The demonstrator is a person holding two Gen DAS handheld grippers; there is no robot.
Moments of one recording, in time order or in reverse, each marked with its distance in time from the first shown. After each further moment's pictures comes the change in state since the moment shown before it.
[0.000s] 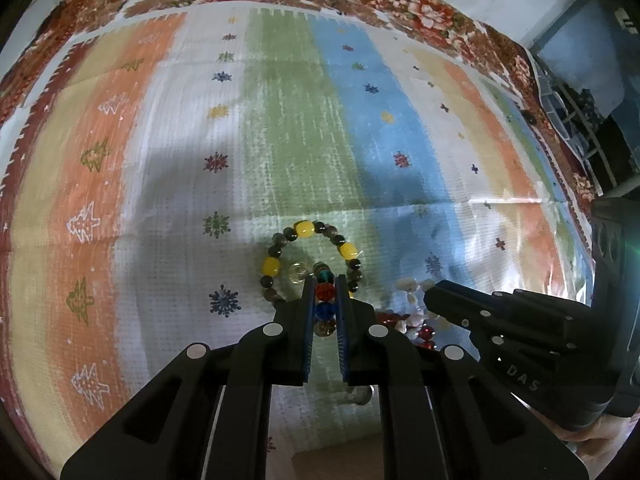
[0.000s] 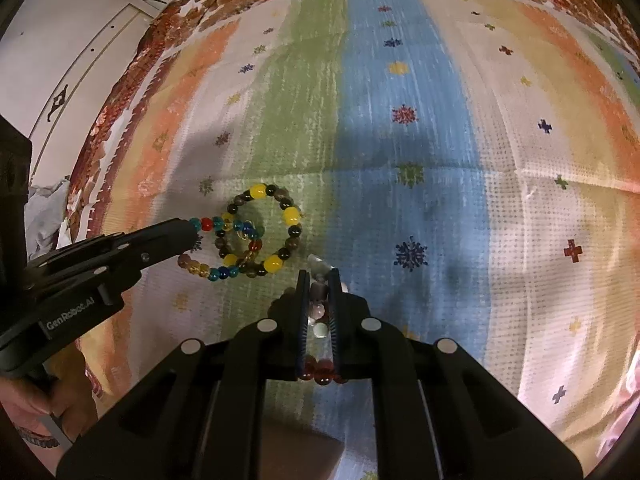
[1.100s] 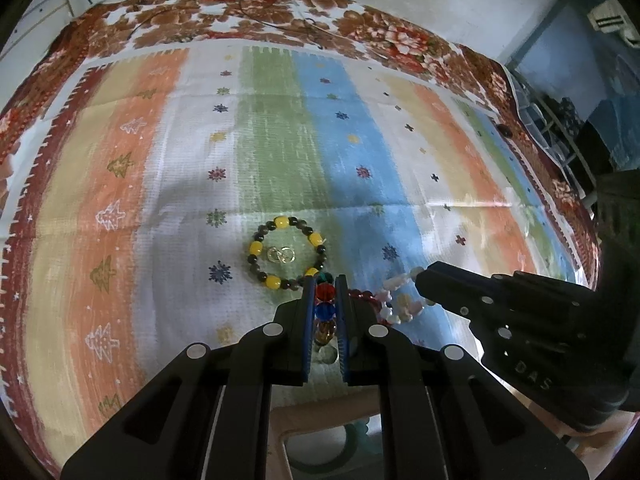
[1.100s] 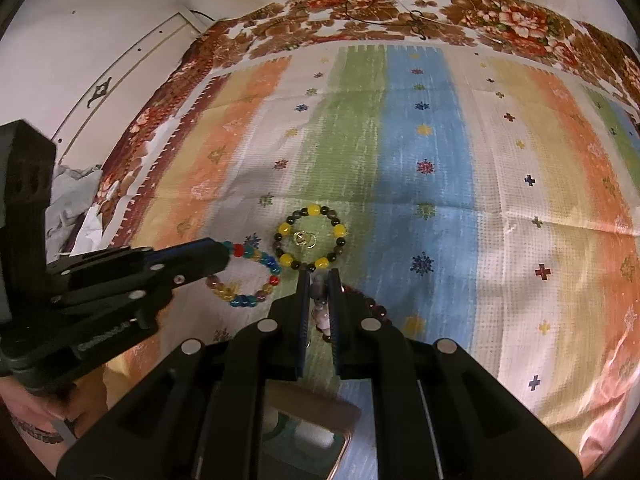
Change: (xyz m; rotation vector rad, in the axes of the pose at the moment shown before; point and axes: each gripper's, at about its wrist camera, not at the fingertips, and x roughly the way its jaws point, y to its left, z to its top) left arm -0.057 -0.026 -0.034 0.021 -0.105 -0.014; right arm -0.068 0.037 -0.023 -0.127 -0.136 0.017
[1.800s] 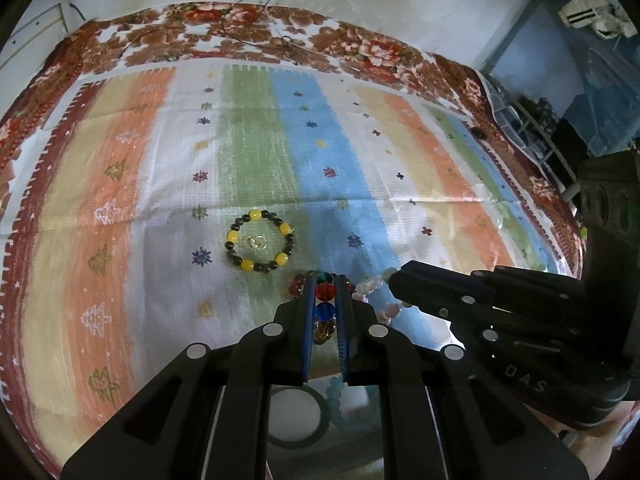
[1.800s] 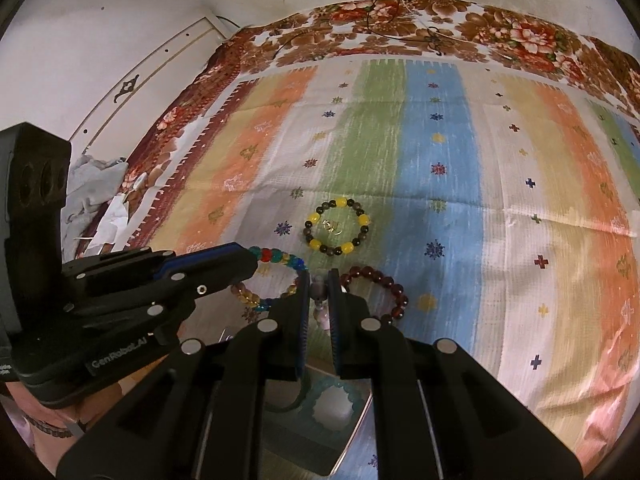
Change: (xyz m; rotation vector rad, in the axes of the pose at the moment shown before) left arm -0.035 -0.022 -0.032 0.031 -0.071 -0.050; right arm -0.036 0.019 -0.026 -0.040 -0.039 0.048
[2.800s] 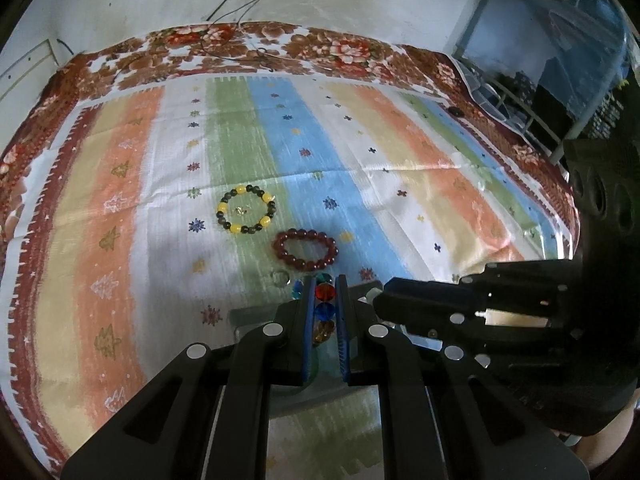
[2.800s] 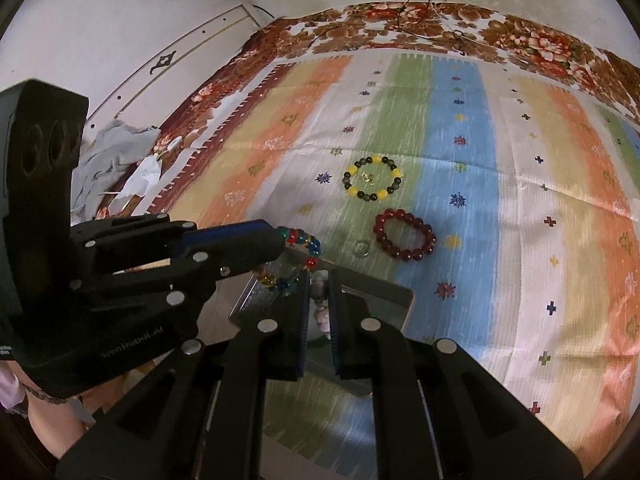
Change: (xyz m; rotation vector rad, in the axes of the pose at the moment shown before) left arm -0.034 -0.033 -0.066 0.135 -0.037 0.022; right arm -0.033 0.033 -0.072 -0.084 -0.002 0.044
